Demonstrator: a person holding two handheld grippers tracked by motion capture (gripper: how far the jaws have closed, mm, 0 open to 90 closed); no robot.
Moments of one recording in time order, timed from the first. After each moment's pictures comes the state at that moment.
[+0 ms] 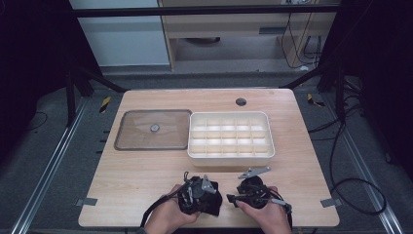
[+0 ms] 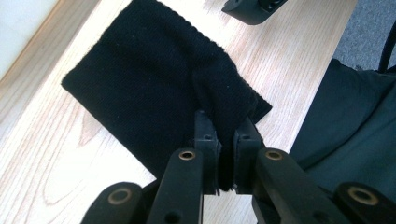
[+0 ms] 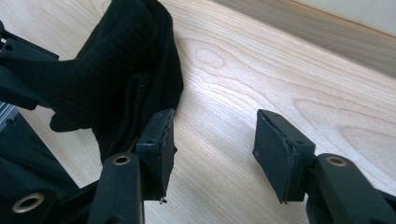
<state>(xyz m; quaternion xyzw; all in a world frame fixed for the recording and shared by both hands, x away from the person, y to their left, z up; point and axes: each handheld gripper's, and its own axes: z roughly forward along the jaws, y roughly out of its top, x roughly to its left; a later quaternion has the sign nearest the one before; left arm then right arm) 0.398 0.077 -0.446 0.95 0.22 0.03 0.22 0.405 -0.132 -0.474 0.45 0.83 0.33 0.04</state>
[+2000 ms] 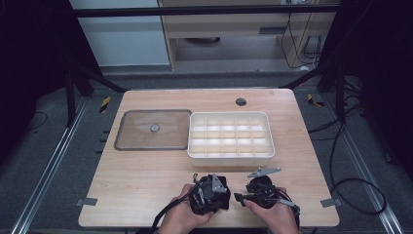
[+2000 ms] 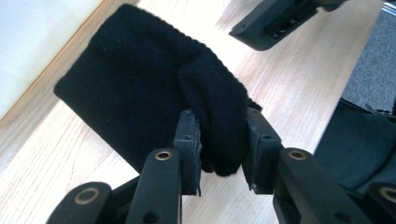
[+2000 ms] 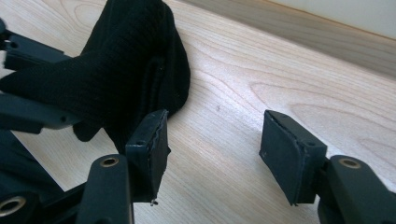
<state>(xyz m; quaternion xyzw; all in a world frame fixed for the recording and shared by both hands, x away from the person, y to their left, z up) 0.393 0.050 -0.447 0.93 0.24 0.07 0.26 0.404 -0.154 -0.474 0.48 0.81 0.33 0.05</state>
